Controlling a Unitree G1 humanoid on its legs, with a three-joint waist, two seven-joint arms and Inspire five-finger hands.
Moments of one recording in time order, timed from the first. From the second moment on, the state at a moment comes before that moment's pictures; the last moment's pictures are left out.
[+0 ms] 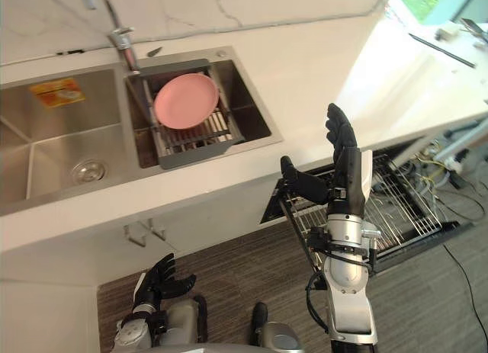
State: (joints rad) left arm 0.20 0.06 0.05 0.62 -0.12 -0.15 0.08; right arm 0.09 -0.15 -0.05 -0.35 -0.10 -0.18 -0.18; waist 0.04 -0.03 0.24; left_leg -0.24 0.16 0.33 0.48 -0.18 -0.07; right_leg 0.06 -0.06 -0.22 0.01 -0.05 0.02
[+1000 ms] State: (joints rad) left arm 0.24 0.11 -0.02 0.71 -0.04 -0.15 0.07; right arm 0.15 -0.22 -0.15 -0.19 -0.24 -0.12 -0.12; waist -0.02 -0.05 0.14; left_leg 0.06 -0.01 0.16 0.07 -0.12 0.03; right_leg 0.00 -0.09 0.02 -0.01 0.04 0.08
